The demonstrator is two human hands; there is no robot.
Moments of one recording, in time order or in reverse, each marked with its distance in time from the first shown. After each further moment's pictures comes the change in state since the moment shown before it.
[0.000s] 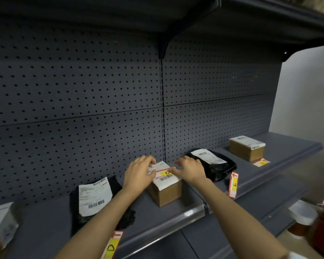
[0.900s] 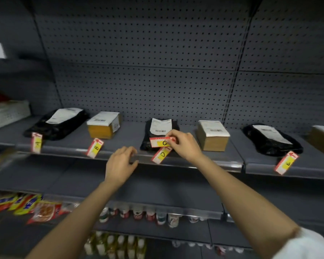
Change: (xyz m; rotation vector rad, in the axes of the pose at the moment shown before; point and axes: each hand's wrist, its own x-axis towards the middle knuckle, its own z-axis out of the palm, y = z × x) left_hand -0.279 -0.004 -0.103 0.284 0.160 -0.555; right_hand -0.145 -0.130 0.011 0.483 -0.148 -0.675
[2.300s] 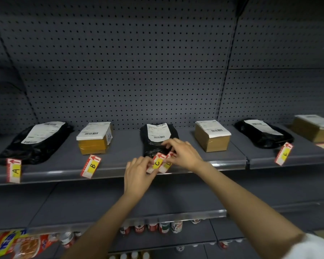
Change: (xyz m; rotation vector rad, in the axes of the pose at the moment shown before) left_hand 0.028 -0.003 0.040 -0.169 -0.017 0.134; right_hand 0.018 -0.001 0.035 -0.197 -0.109 0.063
